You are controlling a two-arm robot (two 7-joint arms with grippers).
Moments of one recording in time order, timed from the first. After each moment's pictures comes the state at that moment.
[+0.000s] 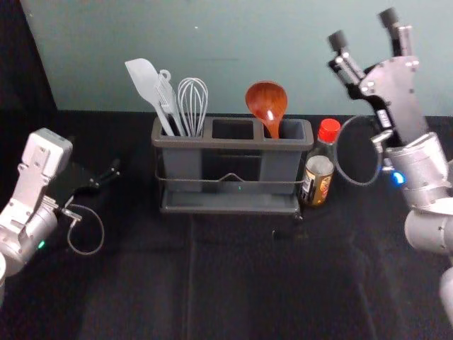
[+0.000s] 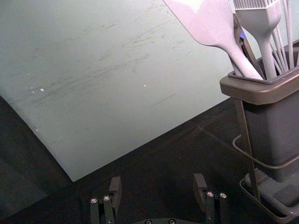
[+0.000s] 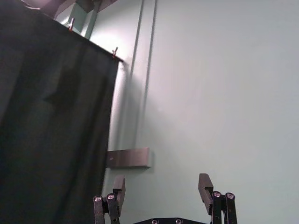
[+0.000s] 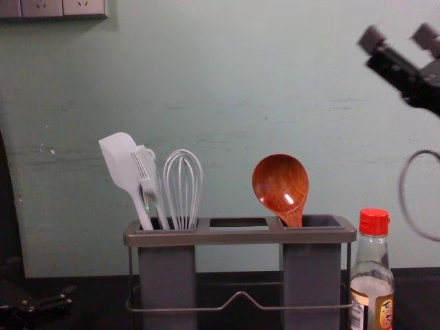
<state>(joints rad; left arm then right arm) -0.20 0.60 0.45 -1.41 -0.25 -0.12 0.03 0.34 0.15 -0.13 -1.26 0.52 -0.75 0.66</state>
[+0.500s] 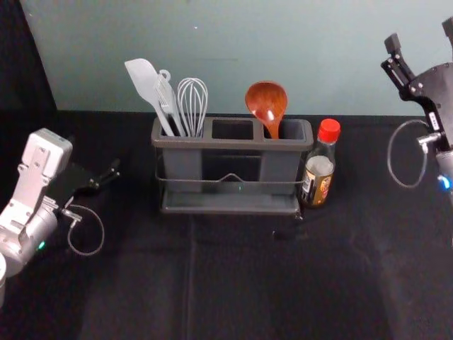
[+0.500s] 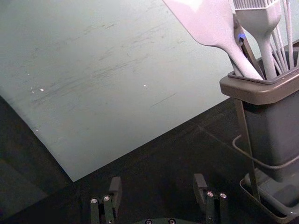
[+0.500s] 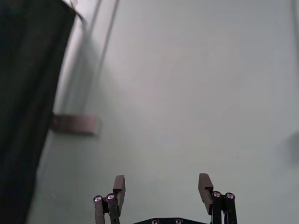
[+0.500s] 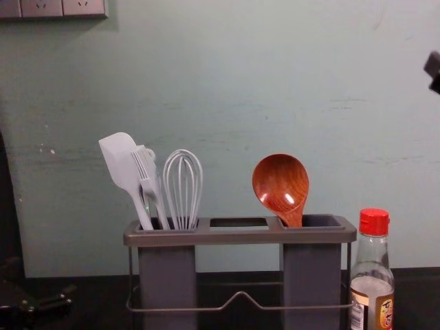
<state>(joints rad) -0.20 0.60 0.45 -1.41 -0.25 -0.12 0.03 0.24 0.18 0.02 -1.38 0.24 -0.65 0.40</state>
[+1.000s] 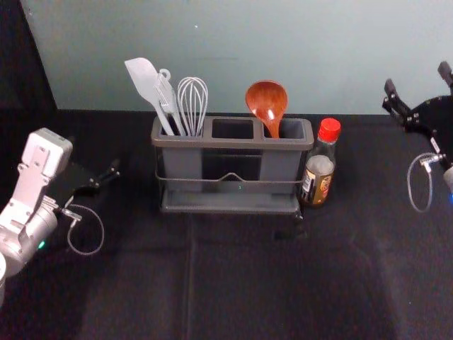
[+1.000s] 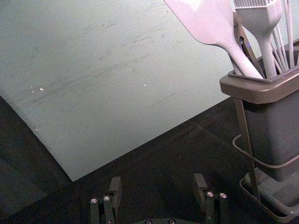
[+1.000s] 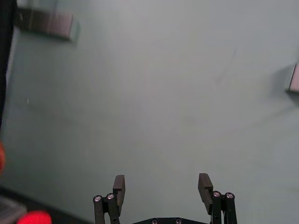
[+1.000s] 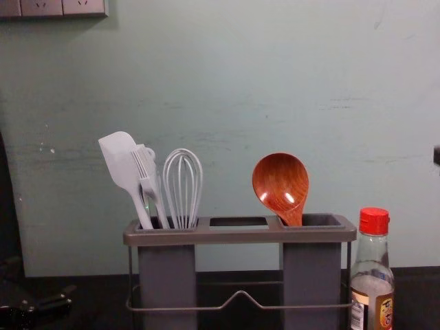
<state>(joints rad) -0.20 0.60 0.45 -1.41 -0.25 -0.12 0.03 0.19 0.24 0.03 -1.45 0.00 -0.32 0.24</state>
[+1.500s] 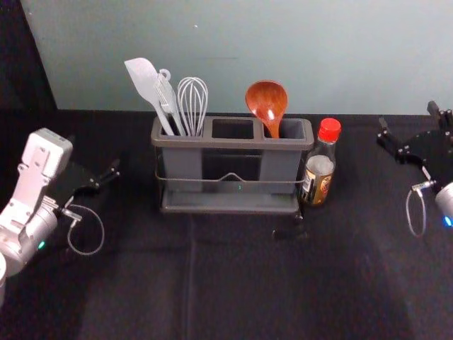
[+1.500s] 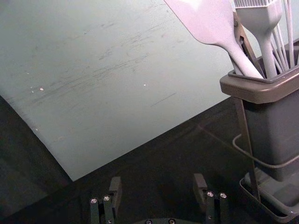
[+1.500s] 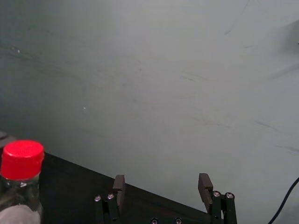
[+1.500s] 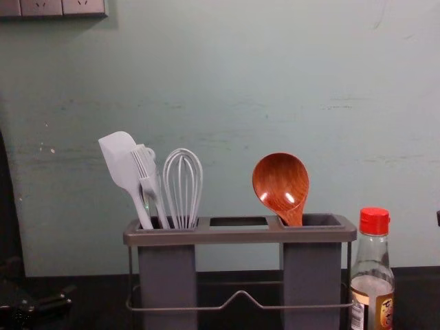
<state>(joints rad) -0.20 0.60 0.45 -1.41 -0.25 -0.12 0.03 0.18 0.27 -0.01 -1.36 -0.05 -0.23 0.19</state>
